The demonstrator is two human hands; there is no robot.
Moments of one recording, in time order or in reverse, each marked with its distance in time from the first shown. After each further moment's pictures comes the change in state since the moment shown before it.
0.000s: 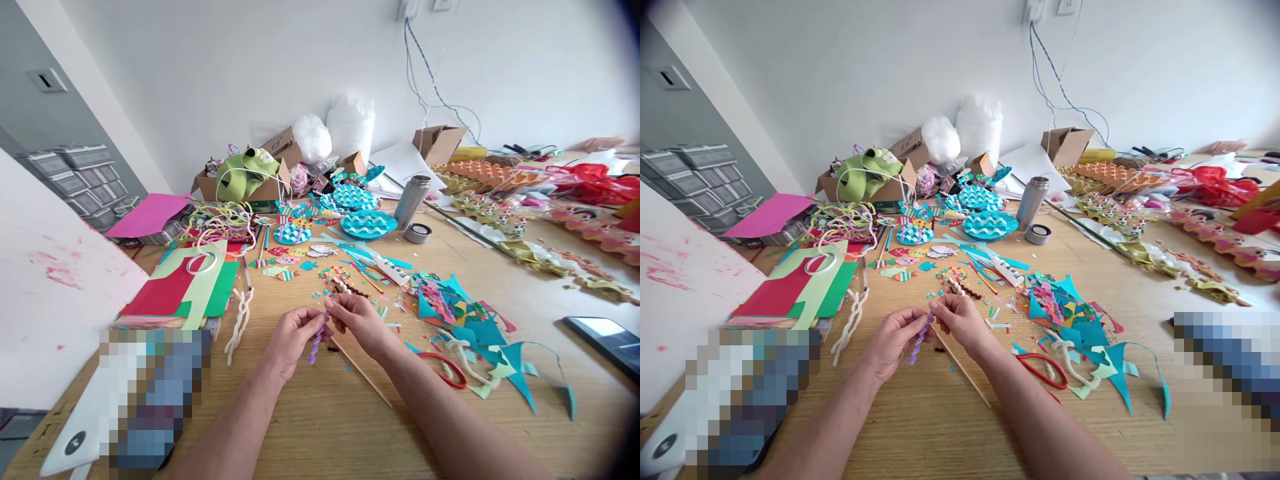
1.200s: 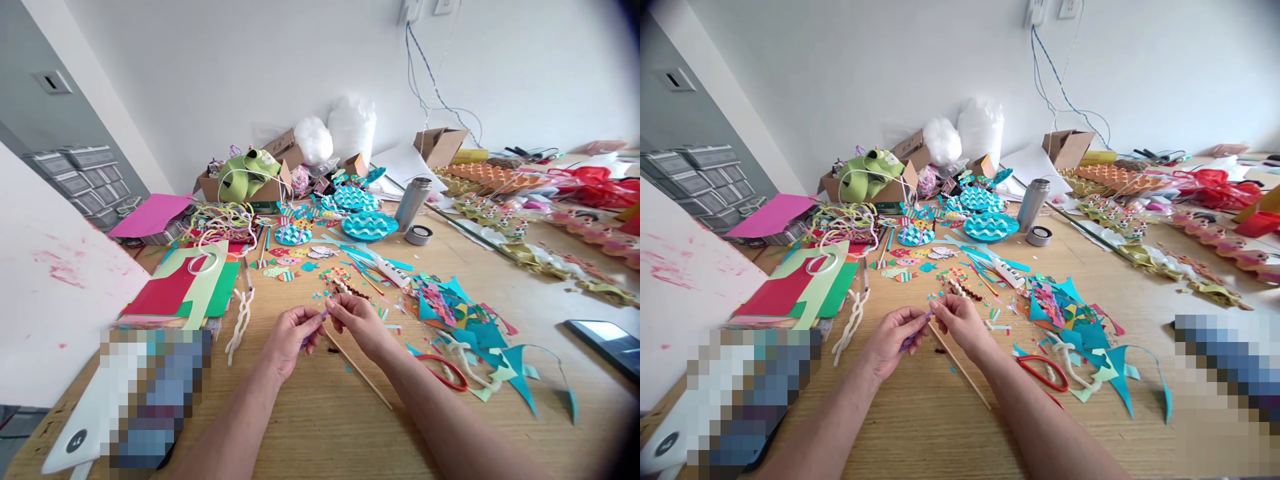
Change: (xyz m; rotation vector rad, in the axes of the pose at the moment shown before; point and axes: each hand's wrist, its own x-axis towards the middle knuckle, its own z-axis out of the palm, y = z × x) left_hand 0.001 0.001 -0.005 0.007 0.012 -0.035; right_hand -0.001 -0.004 0.003 -0.037 0.016 -0.045
